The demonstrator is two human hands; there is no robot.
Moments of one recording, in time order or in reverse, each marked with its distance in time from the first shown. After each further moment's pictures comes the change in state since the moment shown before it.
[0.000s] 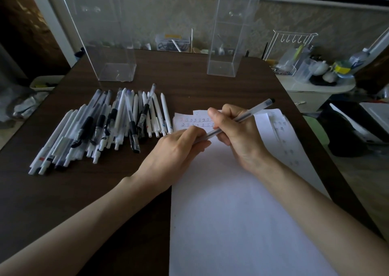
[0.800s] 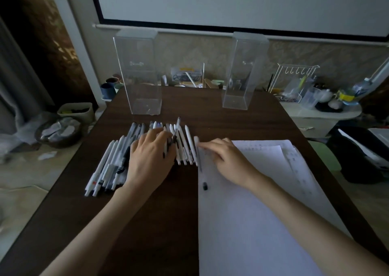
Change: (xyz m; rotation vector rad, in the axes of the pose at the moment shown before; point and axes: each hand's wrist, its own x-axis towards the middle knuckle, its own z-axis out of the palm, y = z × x) left_hand -0.006 -0.045 -0.070 0.437 0.047 -0.530; right_hand 0.017 0.008 0.027 -1.005 -0.353 -0.122
